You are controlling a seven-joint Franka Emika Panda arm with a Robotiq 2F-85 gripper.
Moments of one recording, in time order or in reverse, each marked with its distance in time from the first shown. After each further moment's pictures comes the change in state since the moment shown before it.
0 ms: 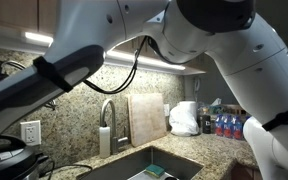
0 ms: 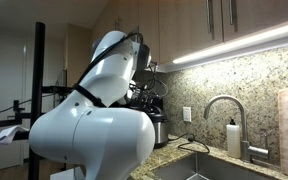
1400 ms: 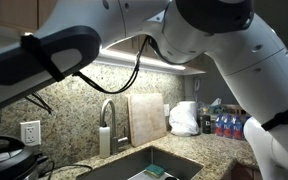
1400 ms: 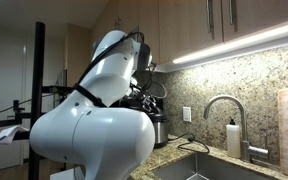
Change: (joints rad) arm -0.016 -0.002 0.007 0.048 0.256 0.077 -0.286
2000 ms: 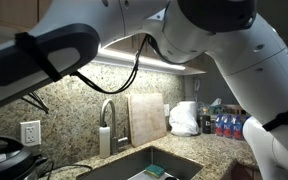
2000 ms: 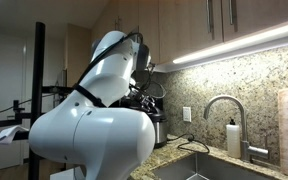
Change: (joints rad) arm 0.026 0.002 -0.009 0.003 -0.006 -0.024 0.005
